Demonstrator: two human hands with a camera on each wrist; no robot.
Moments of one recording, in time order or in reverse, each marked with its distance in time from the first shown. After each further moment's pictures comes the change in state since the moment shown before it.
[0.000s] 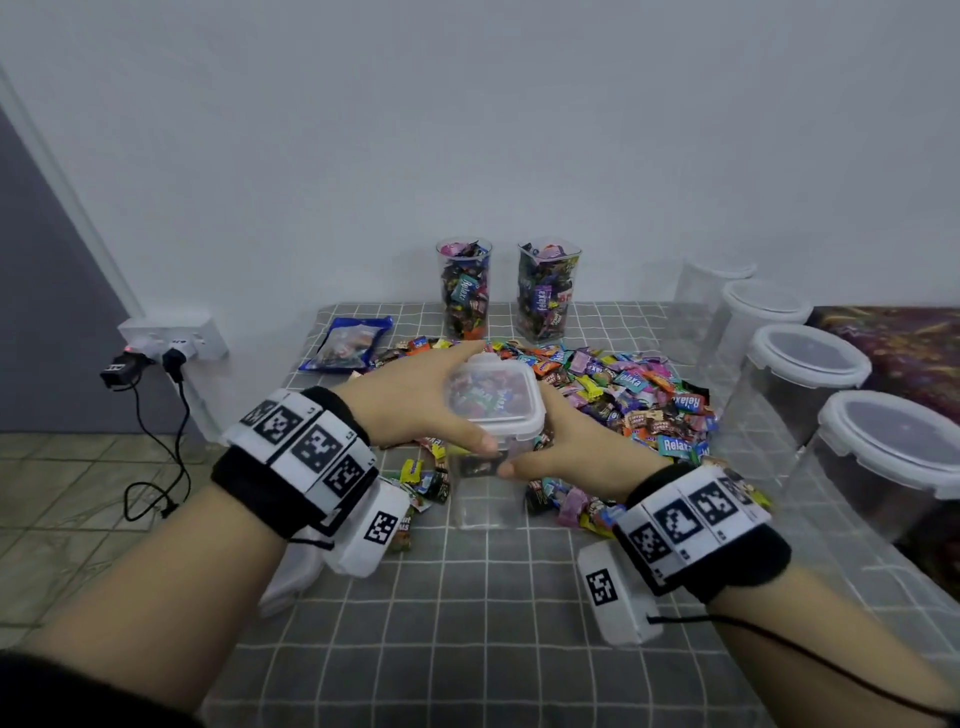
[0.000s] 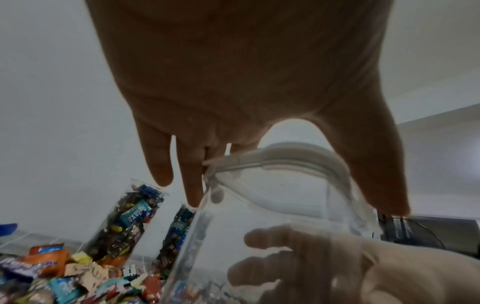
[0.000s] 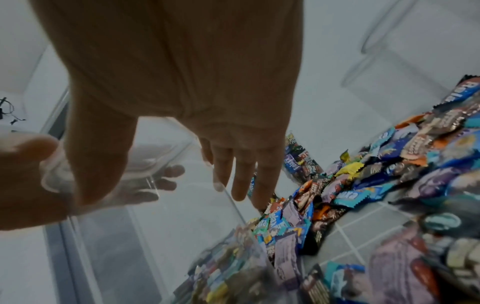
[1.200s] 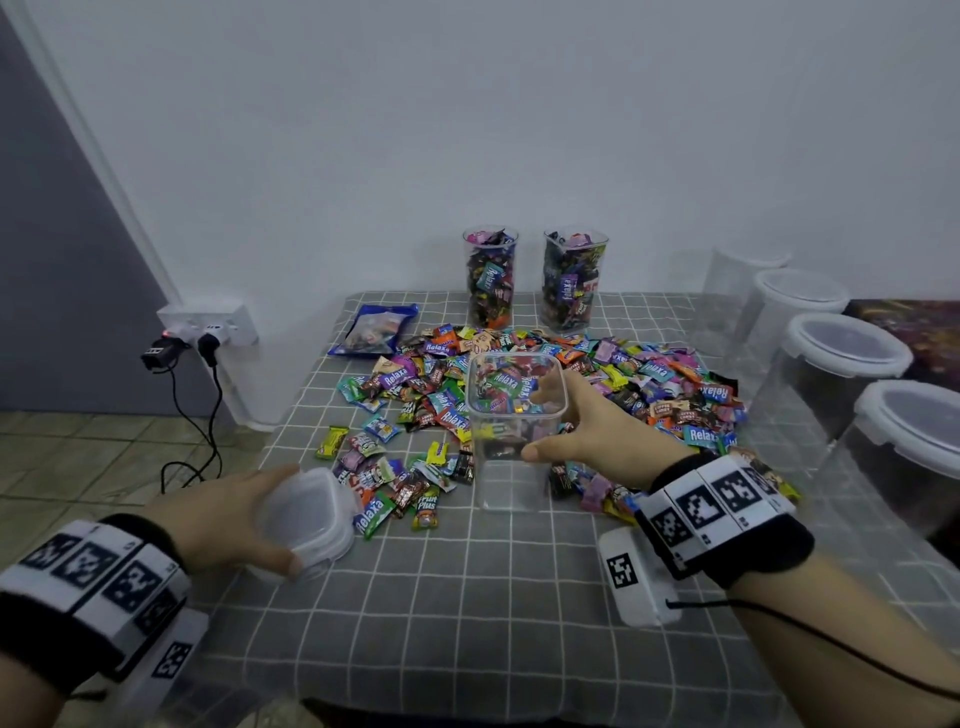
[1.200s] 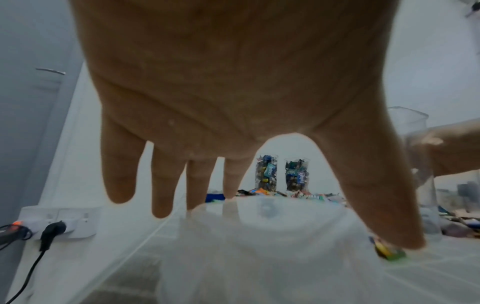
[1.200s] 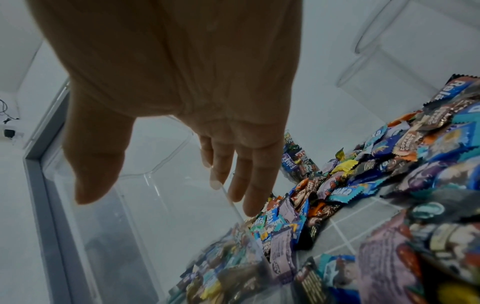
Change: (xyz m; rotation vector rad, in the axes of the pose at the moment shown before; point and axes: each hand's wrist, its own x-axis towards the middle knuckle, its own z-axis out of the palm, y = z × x) left_hand -0.141 -0.117 0.003 0.470 -0.160 -0.648; right_hand -0.009 -0.010 0.005 -0.102 0.042 0.070
